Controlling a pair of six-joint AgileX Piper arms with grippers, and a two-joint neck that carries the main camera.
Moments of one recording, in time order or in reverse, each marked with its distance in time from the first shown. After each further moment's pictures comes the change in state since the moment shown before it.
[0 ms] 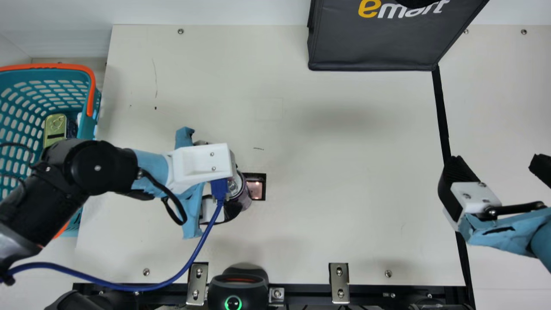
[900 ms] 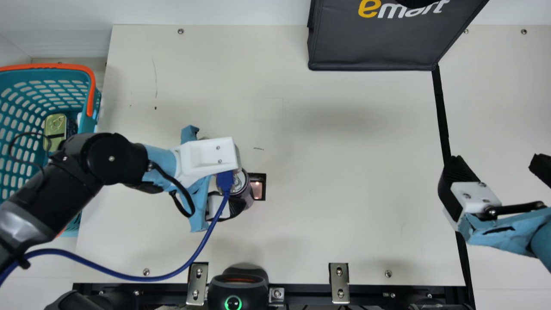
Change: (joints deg) left arm 0.2 2.9 0.0 -1.1 -1.3 -0.2; right arm 0.0 0.0 0.0 0.0 0.0 0.0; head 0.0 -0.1
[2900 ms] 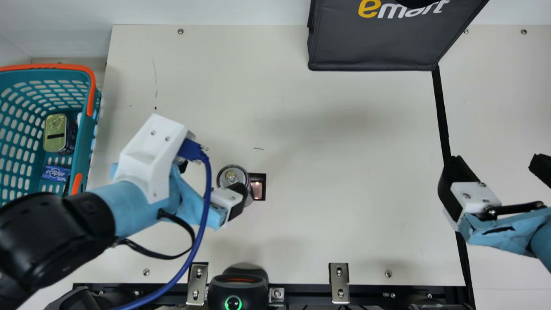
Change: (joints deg) left arm -21.4 -14.6 -6.5 39.1 3.1 -95.9; right arm 0.0 0.0 0.0 0.0 0.0 0.0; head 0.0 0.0
